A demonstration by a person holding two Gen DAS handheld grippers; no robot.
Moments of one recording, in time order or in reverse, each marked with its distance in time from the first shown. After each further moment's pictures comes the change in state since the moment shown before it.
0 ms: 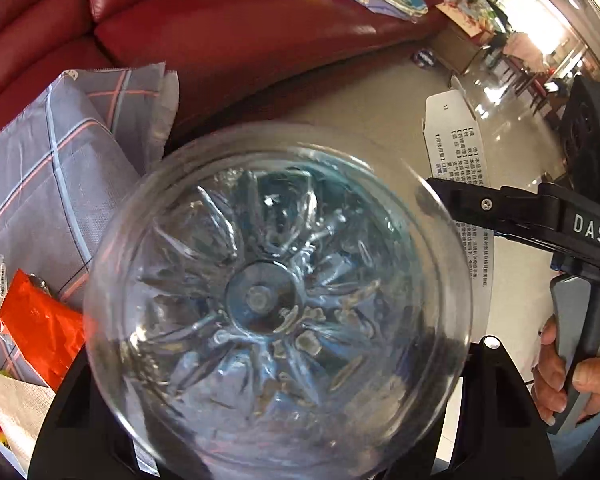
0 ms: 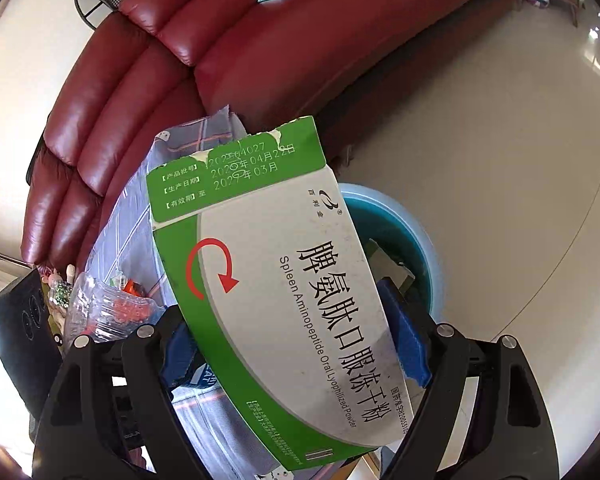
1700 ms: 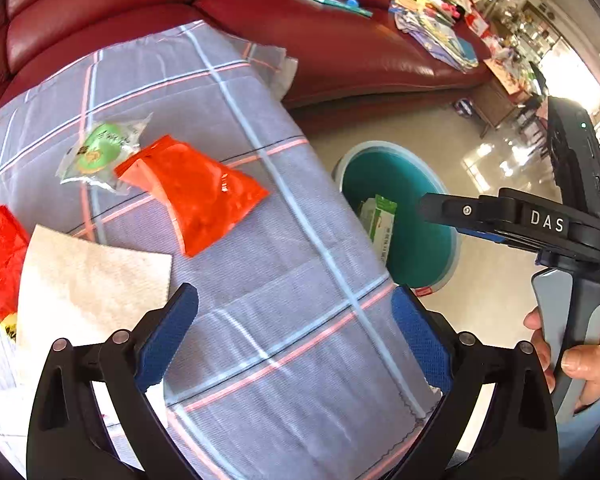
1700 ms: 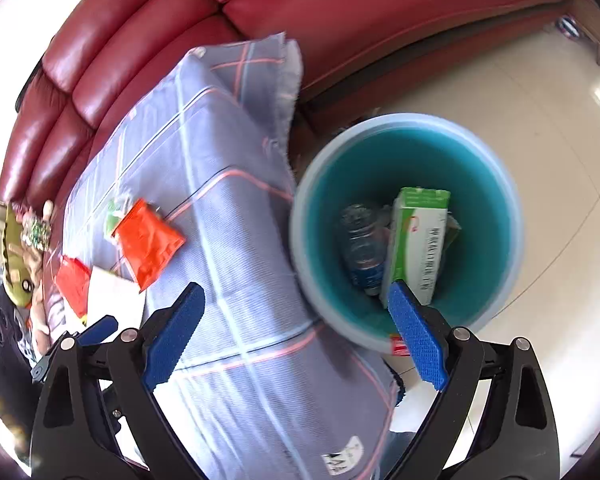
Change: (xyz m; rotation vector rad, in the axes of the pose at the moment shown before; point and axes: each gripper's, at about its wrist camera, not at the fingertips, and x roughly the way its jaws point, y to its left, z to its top) left arm -0.090 0.101 -0.123 -0.232 -0.102 0.041; right arm 0.041 0.112 -0.070 -0.164 0.131 -0.096
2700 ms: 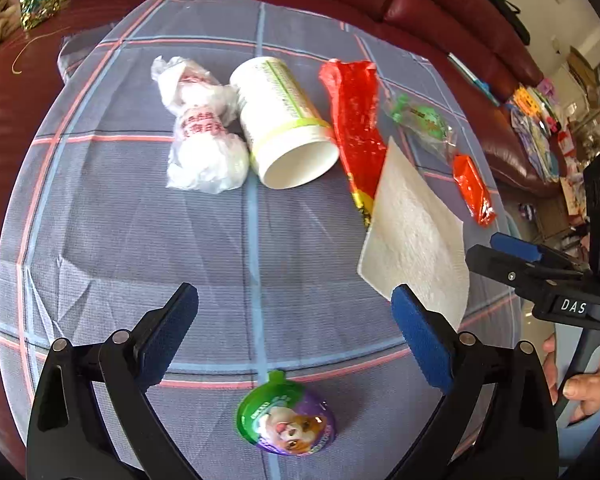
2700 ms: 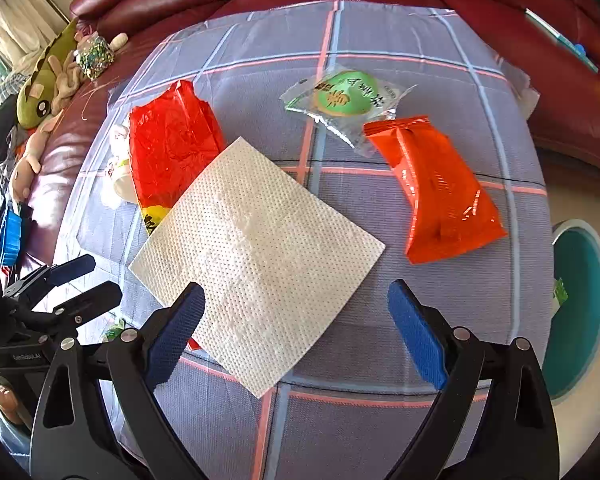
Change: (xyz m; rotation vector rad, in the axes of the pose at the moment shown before) left arm -0.078 0.235 -0.116 -0.441 -0.086 0.106; right arm 0.091 0.235 -0.079 -0.573 0.112 -0.012
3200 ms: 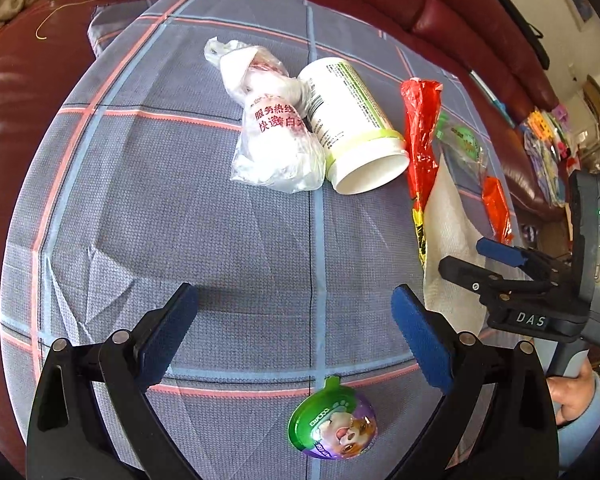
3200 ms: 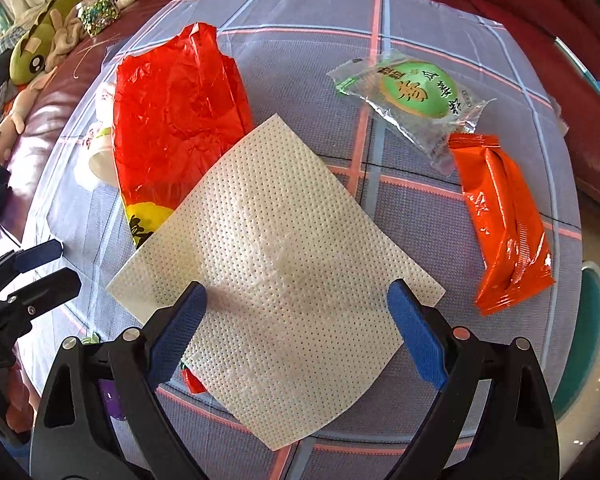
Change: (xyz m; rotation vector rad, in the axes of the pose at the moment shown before) left arm 0.002 0.039 0.000 -0.078 0.005 -0.004; right arm 0.045 0.036 0.014 -0.124 0.052 -0.076
